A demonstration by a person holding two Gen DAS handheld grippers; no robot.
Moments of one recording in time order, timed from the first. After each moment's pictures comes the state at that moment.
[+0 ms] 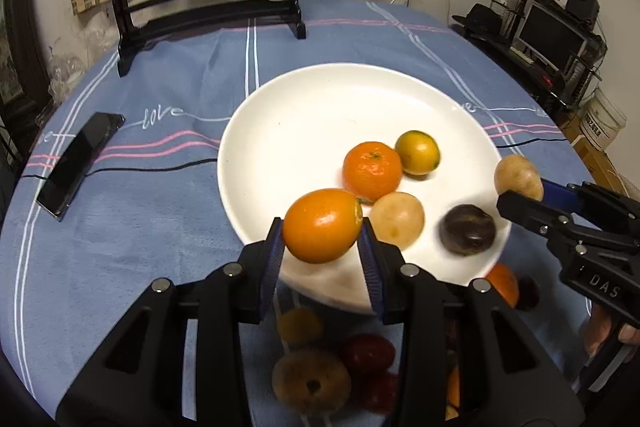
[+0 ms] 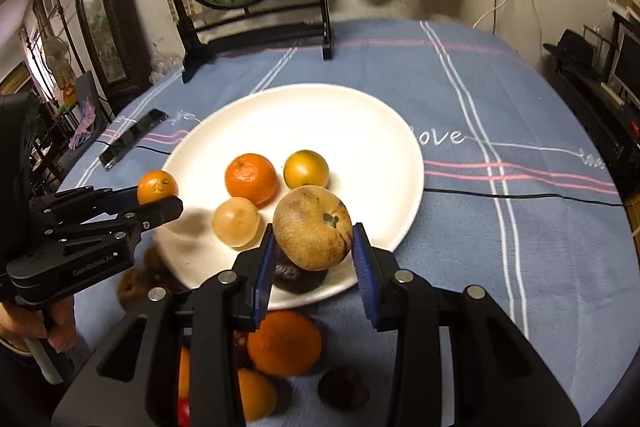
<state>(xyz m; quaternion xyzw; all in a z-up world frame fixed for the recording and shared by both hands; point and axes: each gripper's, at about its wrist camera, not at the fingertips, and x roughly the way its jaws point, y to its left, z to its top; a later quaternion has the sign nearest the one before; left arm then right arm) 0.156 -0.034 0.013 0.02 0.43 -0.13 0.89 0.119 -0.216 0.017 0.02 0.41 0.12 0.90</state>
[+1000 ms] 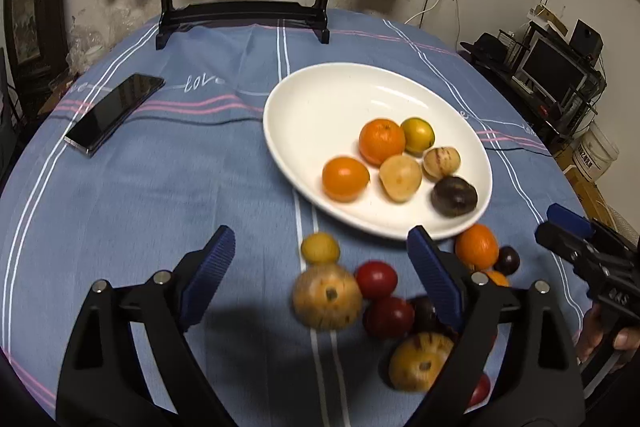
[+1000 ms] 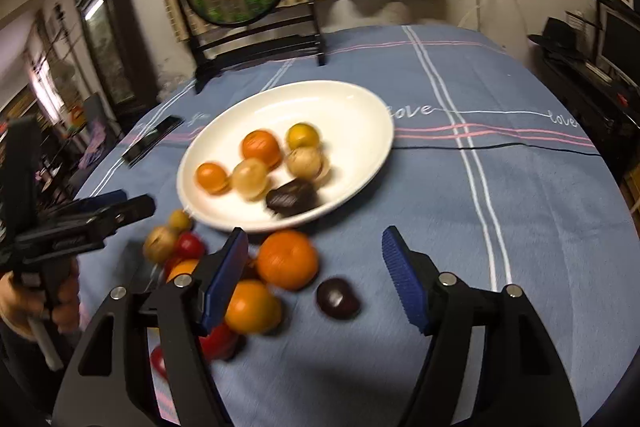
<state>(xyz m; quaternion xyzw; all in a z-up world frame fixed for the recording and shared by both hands) 0.087 0.006 0.018 -0.05 0.41 -0.12 0.90 0.036 -0.243 0.023 0.06 0.38 0.13 0.92</state>
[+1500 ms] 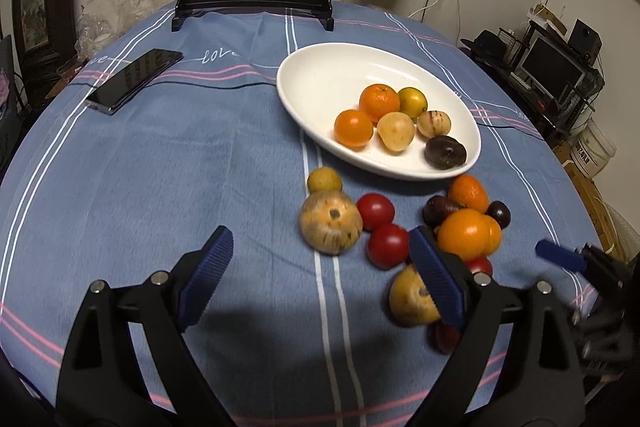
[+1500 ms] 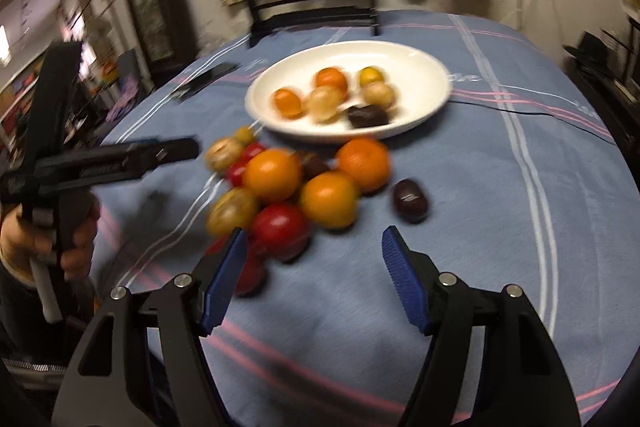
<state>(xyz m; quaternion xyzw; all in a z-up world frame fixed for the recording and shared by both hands) 0.037 0.018 0.012 -0.05 0.41 -0.11 0.90 -0.033 -0.203 0.004 0.00 0.40 0.19 0.90</state>
